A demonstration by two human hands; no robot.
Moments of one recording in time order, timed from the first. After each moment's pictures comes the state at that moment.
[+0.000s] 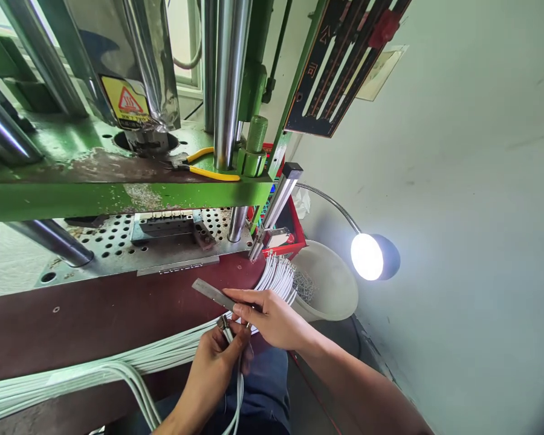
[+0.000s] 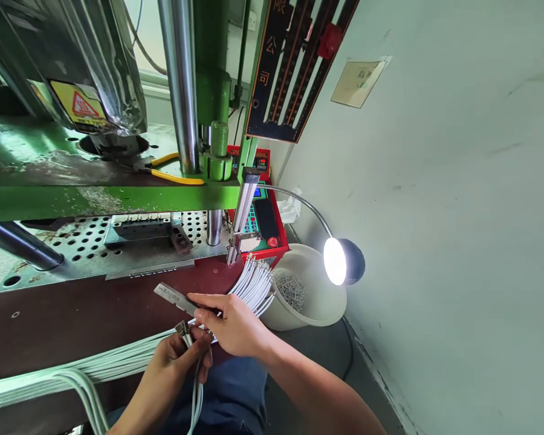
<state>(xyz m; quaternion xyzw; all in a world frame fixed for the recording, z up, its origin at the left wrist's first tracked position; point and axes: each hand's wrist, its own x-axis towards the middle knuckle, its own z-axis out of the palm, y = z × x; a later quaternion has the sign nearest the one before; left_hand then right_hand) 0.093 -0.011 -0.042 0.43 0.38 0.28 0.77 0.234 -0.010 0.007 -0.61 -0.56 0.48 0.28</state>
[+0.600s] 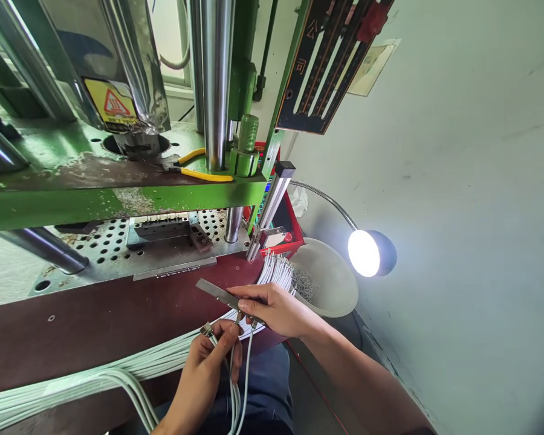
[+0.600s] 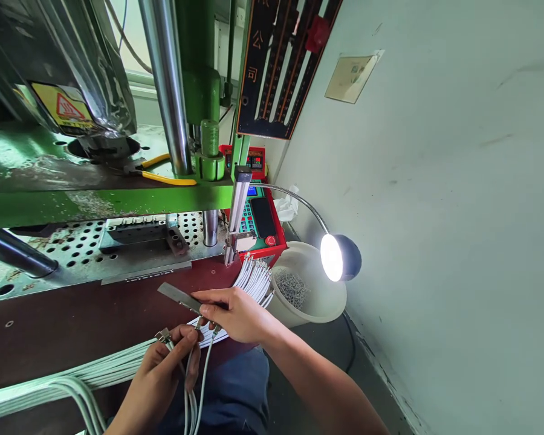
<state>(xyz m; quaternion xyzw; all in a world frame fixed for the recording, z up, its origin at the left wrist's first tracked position) 0.085 -0.008 -0.045 0.40 0.35 0.30 0.80 0.252 -0.002 0.005 -0.59 -0.58 0.48 0.28</state>
